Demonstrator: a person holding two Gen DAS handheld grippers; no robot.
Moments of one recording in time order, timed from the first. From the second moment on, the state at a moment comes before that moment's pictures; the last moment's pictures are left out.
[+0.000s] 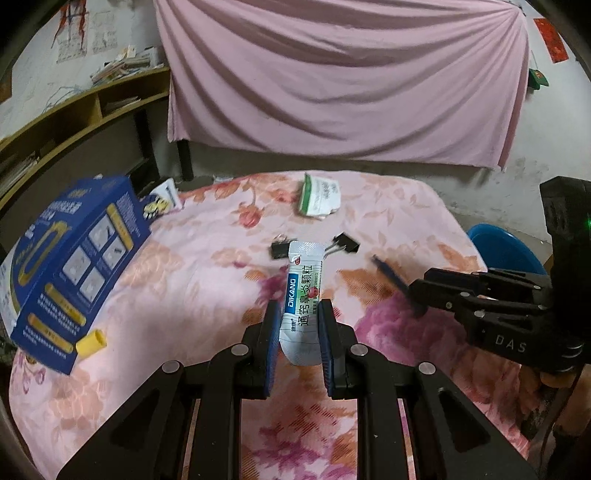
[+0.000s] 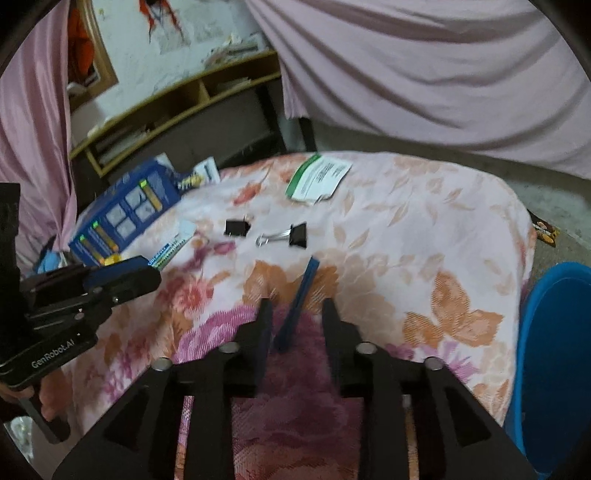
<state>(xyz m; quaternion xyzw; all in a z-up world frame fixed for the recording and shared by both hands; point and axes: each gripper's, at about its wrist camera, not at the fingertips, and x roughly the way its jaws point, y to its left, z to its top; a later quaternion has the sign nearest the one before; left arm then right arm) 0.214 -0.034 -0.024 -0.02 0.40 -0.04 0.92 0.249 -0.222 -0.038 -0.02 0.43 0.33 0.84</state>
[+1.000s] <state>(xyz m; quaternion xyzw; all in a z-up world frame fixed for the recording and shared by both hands) 0.203 -0.070 0.035 -0.05 0.26 -0.08 0.96 0.195 -0.306 0.037 0.07 0.14 0.24 0.96</state>
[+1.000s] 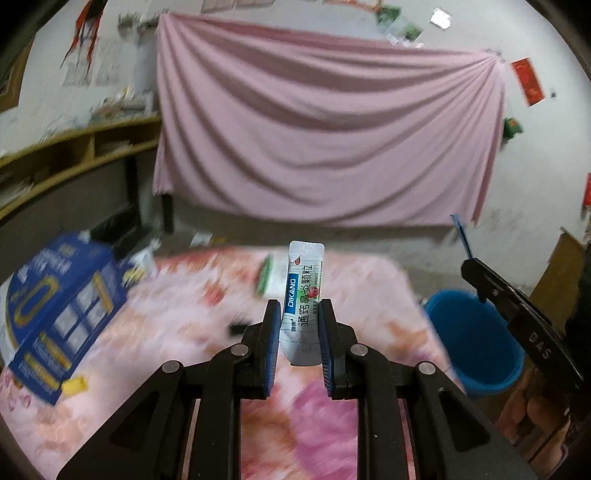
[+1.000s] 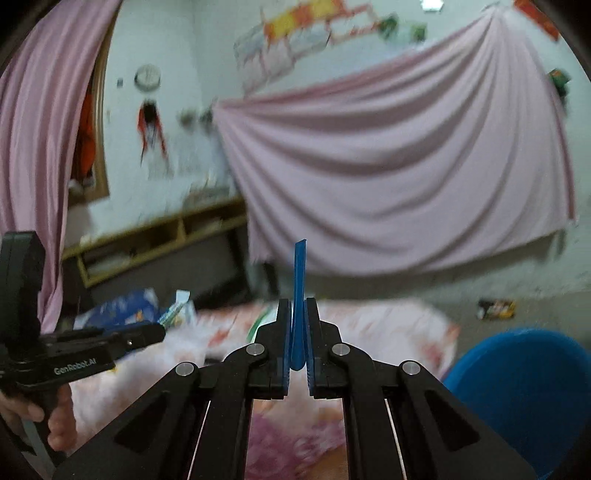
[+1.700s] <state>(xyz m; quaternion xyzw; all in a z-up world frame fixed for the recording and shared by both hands) 0.215 -0.241 0.095 0.04 0.12 -0.25 0.96 0.166 -0.453 0.064 0.13 0.02 0.02 0.99</state>
